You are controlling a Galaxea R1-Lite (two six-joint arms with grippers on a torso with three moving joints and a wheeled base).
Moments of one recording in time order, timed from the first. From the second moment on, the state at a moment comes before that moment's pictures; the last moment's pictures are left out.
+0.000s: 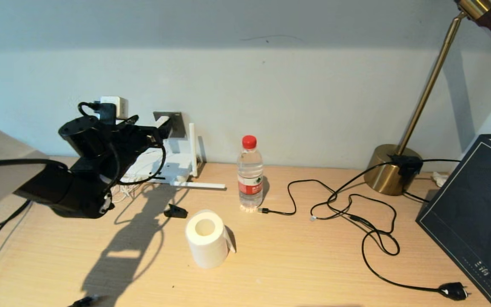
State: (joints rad) left arm -0.10 2.10 -1.11 -1.27 -0.07 0.07; right arm 0.00 0.00 -0.03 0.07 0.00 0.00
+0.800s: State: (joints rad) left arm -0.07 1.79 -0.70 -1.28 -0.14 0.11; right arm 0.00 0.00 -0.03 0.07 0.00 0.00
